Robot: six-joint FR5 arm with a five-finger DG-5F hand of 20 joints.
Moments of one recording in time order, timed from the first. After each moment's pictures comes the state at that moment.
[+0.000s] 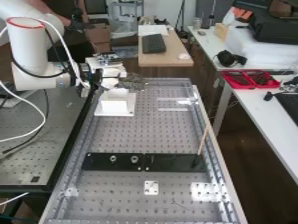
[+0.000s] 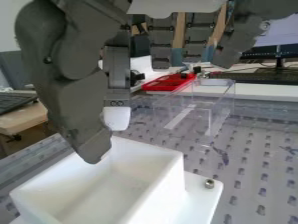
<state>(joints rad) 1.61 -1.81 -2.01 -2.74 -2.10 -0.80</state>
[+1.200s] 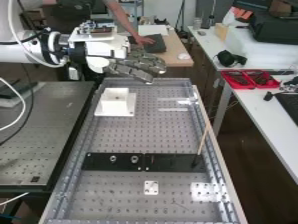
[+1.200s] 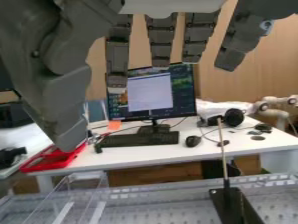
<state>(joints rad) 1.56 -1.60 -1.96 -2.78 -1.61 -0.66</state>
